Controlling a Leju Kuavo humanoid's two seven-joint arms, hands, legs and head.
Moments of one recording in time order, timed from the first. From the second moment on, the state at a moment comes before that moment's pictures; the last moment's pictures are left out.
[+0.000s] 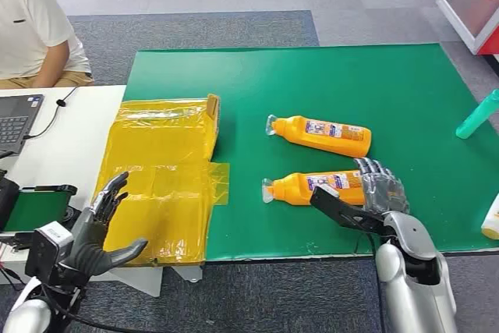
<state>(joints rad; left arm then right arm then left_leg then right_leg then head) 0.19 0.00 0.01 -1.80 -0.10 -0.42 -0.21 -0.15 0.07 0.00 -1.54 1.28 0.26 0.05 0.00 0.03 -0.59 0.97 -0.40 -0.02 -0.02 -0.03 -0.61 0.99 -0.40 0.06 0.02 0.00</state>
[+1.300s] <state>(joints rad) 0.12 0.02 0.01 -1.80 -0.01 -0.41 -0.22 -0.46 -0.01 0.14 -1.01 1.50 0.34 0.05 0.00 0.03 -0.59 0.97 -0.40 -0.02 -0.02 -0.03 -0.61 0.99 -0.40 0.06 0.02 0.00</state>
